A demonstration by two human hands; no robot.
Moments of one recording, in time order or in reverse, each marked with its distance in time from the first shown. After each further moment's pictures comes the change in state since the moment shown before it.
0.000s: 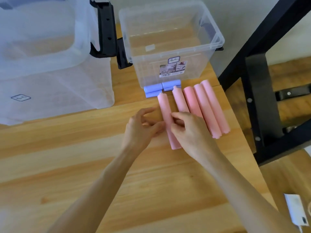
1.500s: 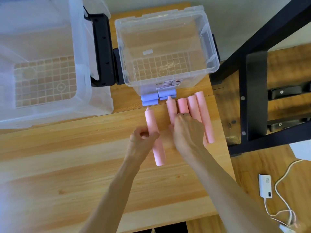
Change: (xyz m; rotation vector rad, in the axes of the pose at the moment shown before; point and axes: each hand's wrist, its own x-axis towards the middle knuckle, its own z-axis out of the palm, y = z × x) left_hand -0.015 0.043 0.004 0.018 0.013 -0.508; right_hand 0.044 -0.025 -0.023 -0.697 -0.243 0.160
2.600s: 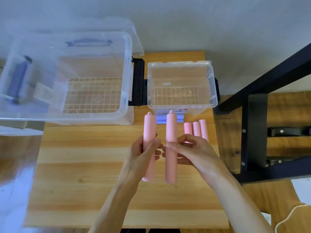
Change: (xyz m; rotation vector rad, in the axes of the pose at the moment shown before) left_hand -0.122 0.066 -0.036 -0.326 0.006 0.152; right_hand -0.076 0.019 -0.117 1.392 -0.523 0.053
